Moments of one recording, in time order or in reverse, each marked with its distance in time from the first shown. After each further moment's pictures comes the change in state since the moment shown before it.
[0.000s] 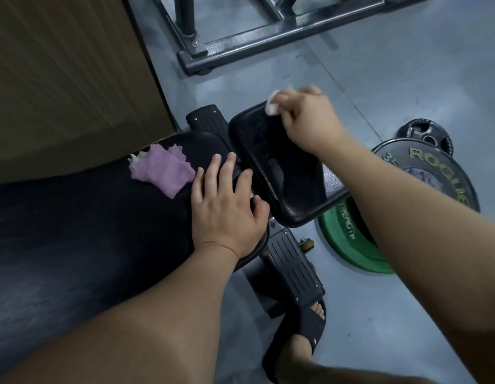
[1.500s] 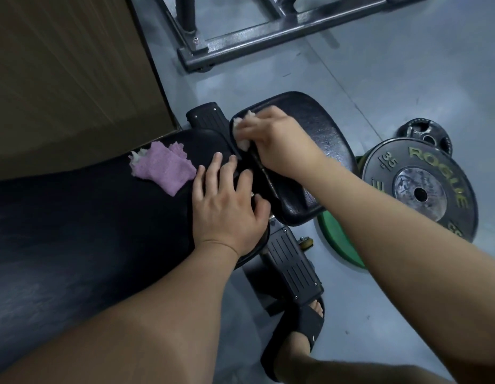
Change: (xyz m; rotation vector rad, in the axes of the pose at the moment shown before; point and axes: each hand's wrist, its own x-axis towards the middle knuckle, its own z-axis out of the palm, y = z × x) left_hand 0.000 0.000 0.002 -0.035 0.033 0.012; right_hand -0.019 -0.049 0.017 0.148 -0.043 -0.243
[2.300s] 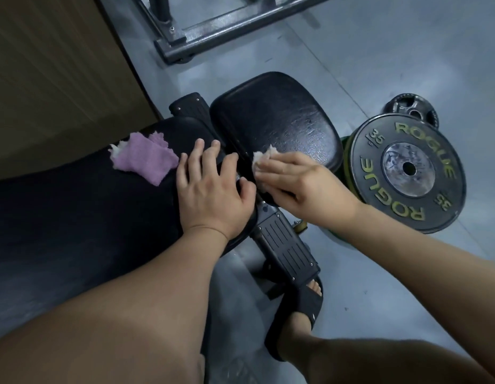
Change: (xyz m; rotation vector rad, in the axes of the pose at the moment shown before) left_hand -0.001 0.000 0.001 0.035 -0.009 0.010; right_hand -0.127 -0.029 -0.029 0.088 -0.001 -0.040
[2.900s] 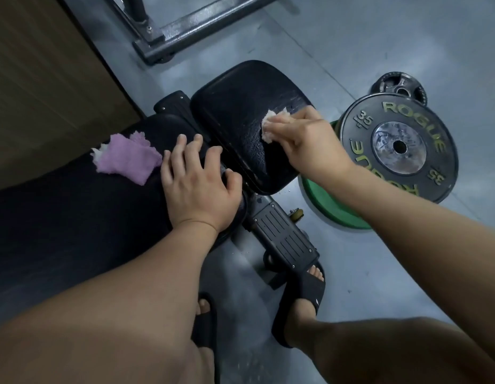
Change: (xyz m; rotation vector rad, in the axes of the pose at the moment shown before) left_hand -0.002 0.001 -0.001 0.019 -0.008 0.005; right_hand 0.010 0.029 -0.010 -0.093 0.196 0.295
